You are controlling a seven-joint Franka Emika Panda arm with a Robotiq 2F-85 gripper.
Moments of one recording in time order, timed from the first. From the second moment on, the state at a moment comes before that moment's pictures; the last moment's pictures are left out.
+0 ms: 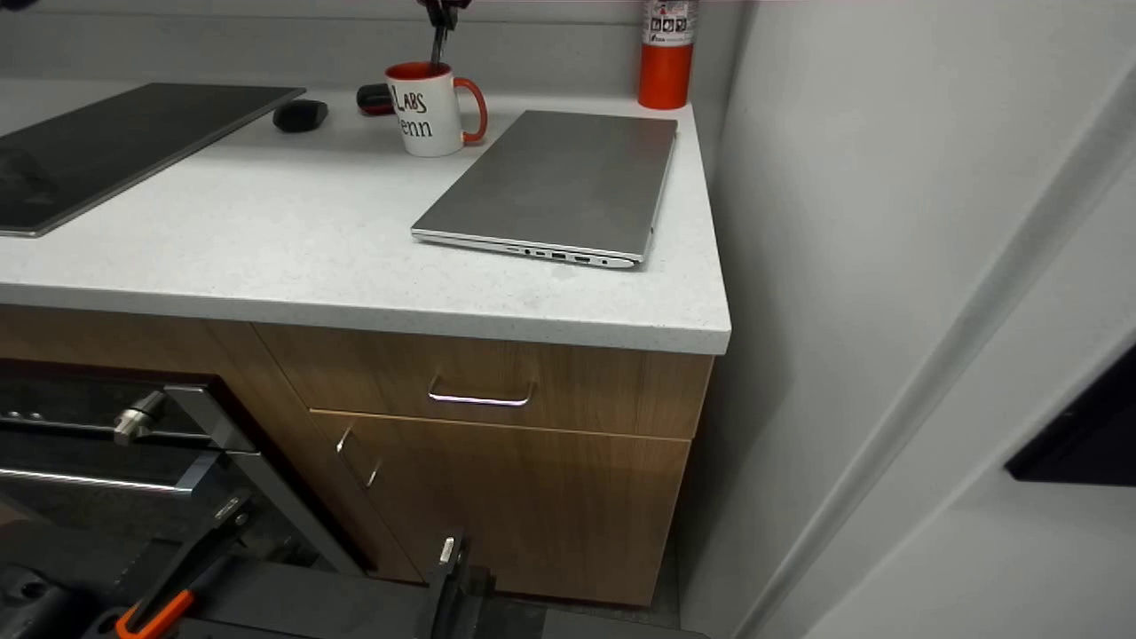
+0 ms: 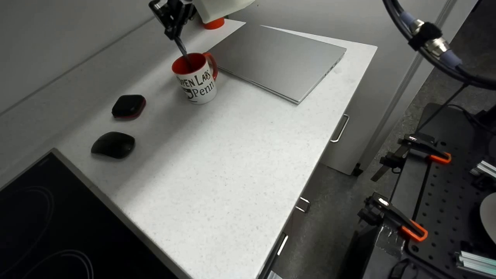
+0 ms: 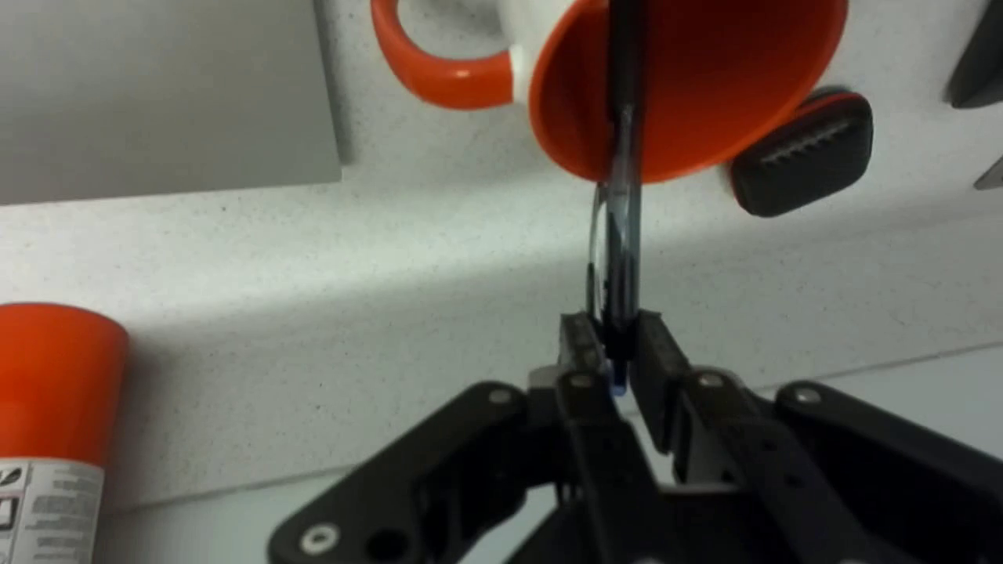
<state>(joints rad) -0.01 0.34 0.12 -1.97 0.52 3.00 -0.38</state>
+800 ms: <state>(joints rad) -0.06 0.05 0.06 -2.19 0.40 2.76 -0.39</state>
